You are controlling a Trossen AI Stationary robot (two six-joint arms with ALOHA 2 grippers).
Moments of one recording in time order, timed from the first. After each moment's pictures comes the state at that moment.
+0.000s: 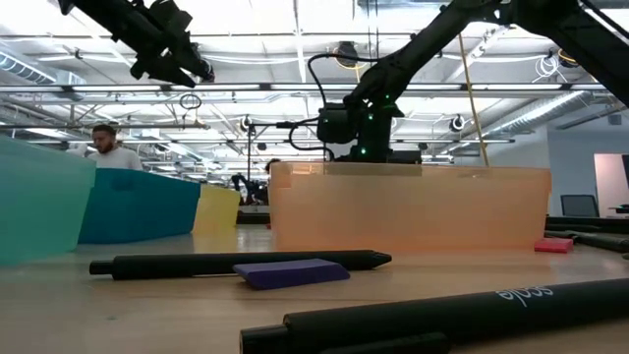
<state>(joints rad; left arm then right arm) 0.62 0.83 0.82 -0.40 -0.11 -0.11 -0.50 2.14 1.50 -0.77 0.03 0.25</state>
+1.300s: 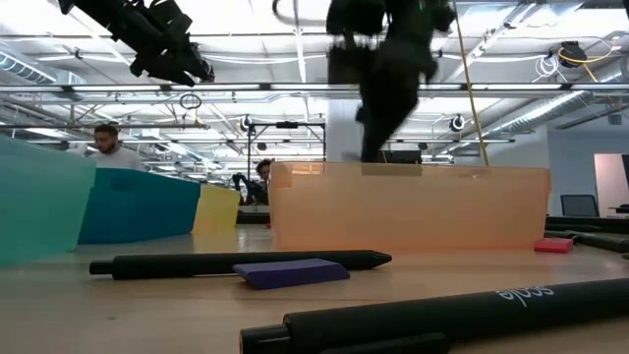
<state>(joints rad) 0.62 0.83 0.82 -0.39 -0.14 -0.05 -0.05 1.76 1.28 -0.71 -0.10 -0.02</state>
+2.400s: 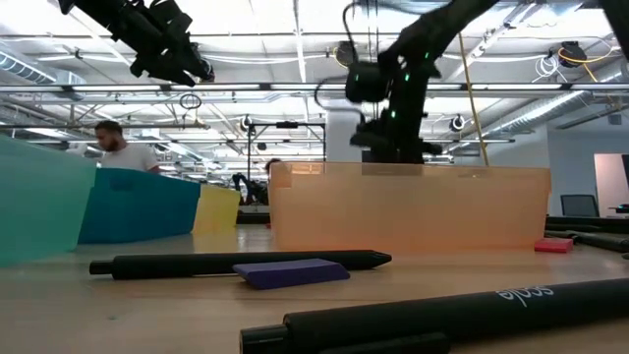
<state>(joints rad) 0.62 0.83 0.82 -0.39 -0.13 -0.07 -0.45 1.81 1.26 -0.77 0.15 0.49</state>
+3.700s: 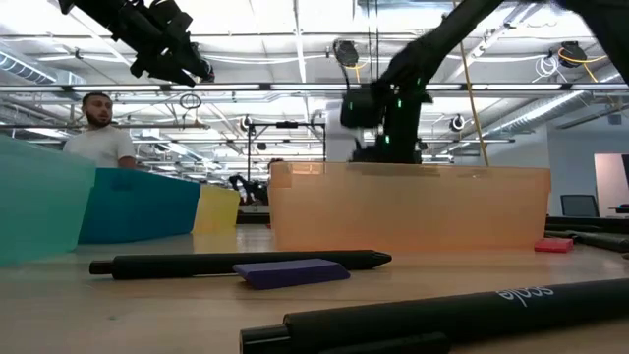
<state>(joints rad) 0.62 0.83 0.82 -0.39 -0.13 -0.08 -0.49 1.90 1.26 -0.70 0.07 0.49</state>
